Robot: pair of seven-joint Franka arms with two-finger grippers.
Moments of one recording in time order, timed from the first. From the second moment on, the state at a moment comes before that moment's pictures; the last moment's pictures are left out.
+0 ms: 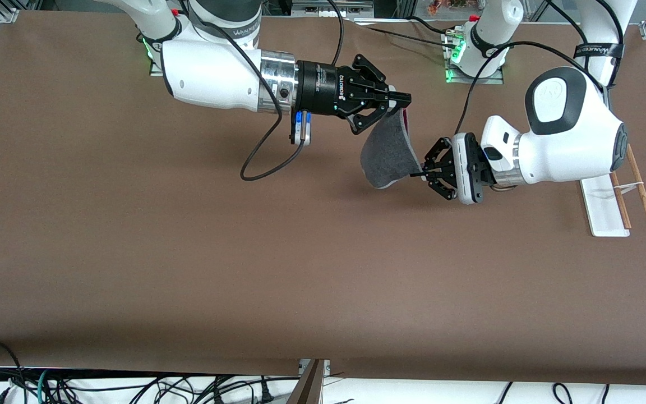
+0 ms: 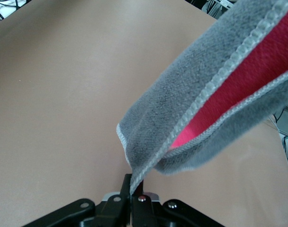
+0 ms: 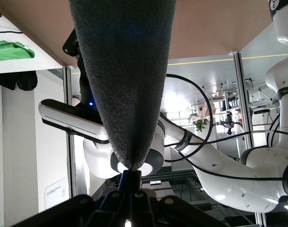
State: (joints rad) left arm -0.08 0.25 -0.16 -1.77 -0.79 1.89 1.30; right arm 0.55 0.43 0.22 -1.32 1.31 2.33 1.65
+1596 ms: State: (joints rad) left arm 0.19 0.25 -0.15 -1.73 -0.56 1.74 1.32; right arm 0.35 0.42 0.15 -1.30 0.96 1.95 1.50
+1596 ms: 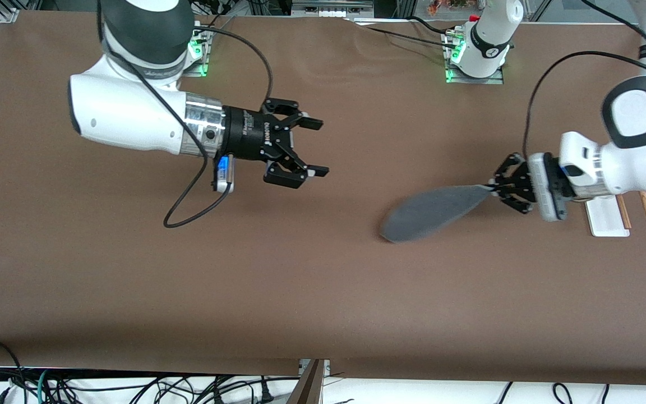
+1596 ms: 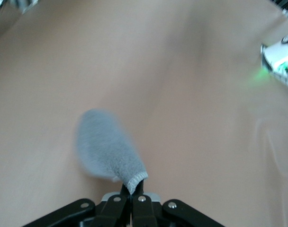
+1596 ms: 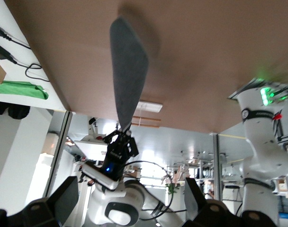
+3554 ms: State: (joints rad) left arm 0.89 0.59 -0.14 -1.47 0.15 1.91 1.44; right arm 0.23 0.03 -0.08 -1.71 0.01 1.59 0.18
